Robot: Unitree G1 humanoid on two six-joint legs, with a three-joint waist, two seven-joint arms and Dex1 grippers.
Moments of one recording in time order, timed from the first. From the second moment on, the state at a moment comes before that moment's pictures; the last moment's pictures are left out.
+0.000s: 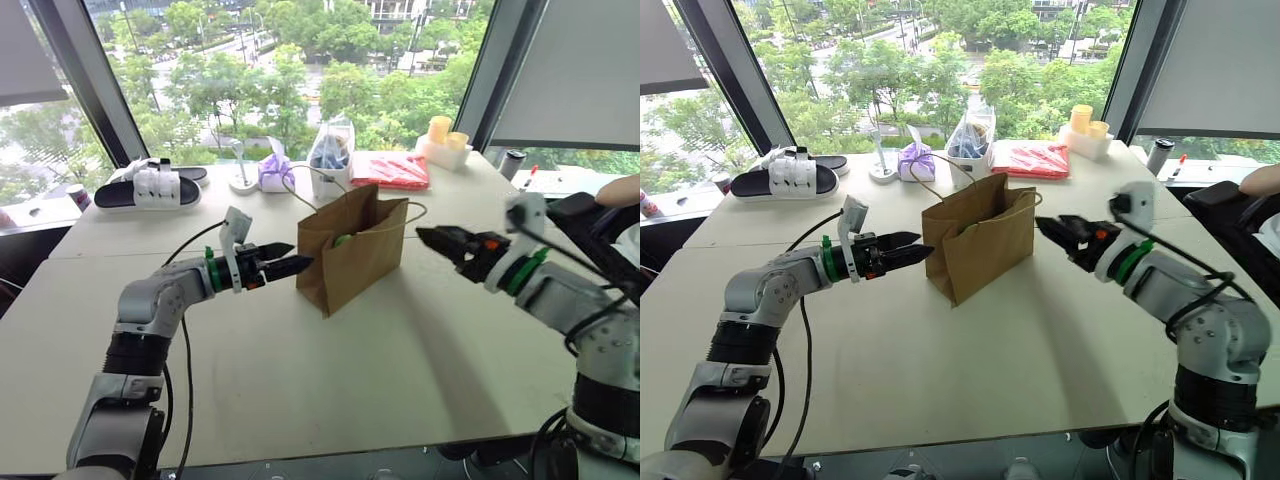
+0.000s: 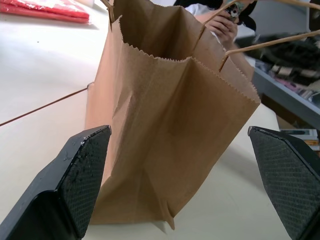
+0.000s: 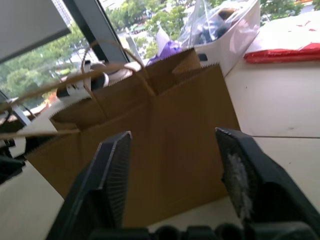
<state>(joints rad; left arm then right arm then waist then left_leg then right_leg) -0.72 0.46 0.05 0.20 -0.64 0.75 -0.94 -0.48 -0.55 -0.31 -0.31 0.82 1.02 0.34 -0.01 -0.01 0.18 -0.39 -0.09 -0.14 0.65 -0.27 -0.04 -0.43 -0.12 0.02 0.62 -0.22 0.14</state>
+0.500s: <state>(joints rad) -0.70 0.42 0.02 0.20 -0.57 0.68 -0.93 -0.57 -0.44 0.03 -0.17 0.59 0.82 0.46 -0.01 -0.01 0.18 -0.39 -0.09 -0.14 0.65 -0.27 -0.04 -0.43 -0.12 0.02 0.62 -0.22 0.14</state>
